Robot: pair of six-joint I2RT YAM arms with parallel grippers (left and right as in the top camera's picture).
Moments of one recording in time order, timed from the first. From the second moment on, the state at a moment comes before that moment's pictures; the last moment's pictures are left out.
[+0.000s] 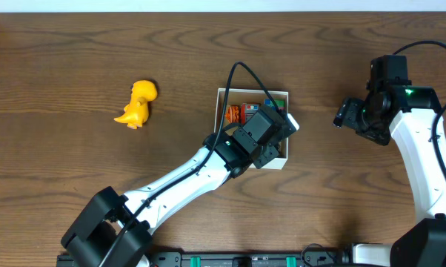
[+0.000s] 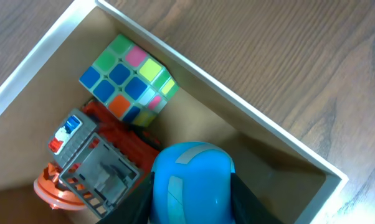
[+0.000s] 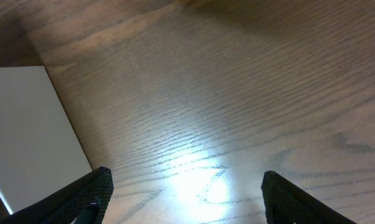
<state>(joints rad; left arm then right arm) -0.85 1.66 1.11 -0.35 -0.04 0.18 -0.04 1.53 1.26 -1.06 0.01 0.41</state>
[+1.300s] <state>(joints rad) -0.70 1.45 1.11 -0.51 -0.10 0.06 -0.04 1.53 1.26 -1.07 0.01 0.41</state>
